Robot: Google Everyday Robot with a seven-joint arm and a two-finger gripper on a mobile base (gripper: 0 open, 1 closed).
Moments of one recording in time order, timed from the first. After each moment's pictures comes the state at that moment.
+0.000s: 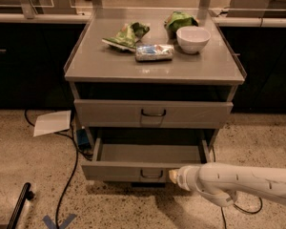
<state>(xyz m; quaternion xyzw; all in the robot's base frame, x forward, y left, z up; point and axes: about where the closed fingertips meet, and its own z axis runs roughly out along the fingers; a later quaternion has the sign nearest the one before) 0.536 -0.137 0.431 -0.11 0.93 0.16 0.30</state>
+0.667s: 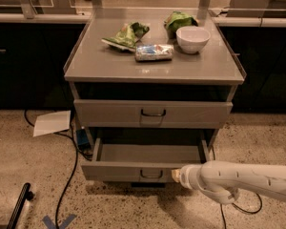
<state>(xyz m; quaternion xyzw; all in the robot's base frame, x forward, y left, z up) 0.541 -0.152 0.424 -0.10 0.94 0.15 0.29</state>
